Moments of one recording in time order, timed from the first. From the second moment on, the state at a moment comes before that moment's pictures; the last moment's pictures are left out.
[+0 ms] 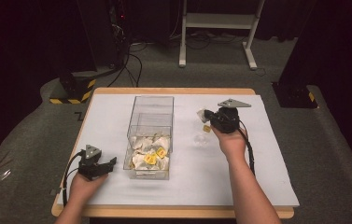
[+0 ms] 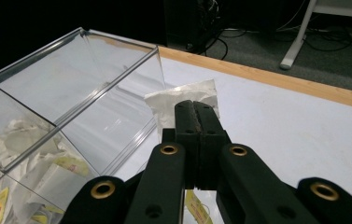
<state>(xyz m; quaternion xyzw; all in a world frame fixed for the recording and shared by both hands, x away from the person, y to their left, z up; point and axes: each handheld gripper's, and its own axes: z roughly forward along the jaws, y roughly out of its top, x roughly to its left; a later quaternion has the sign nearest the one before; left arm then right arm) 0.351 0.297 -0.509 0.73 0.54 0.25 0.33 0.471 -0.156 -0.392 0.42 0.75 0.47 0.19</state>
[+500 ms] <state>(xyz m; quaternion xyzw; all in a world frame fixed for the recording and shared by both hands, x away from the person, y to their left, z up) 0.351 0.296 -0.509 0.73 0.54 0.25 0.33 0.469 -0.155 -0.407 0.43 0.76 0.46 0.17</state>
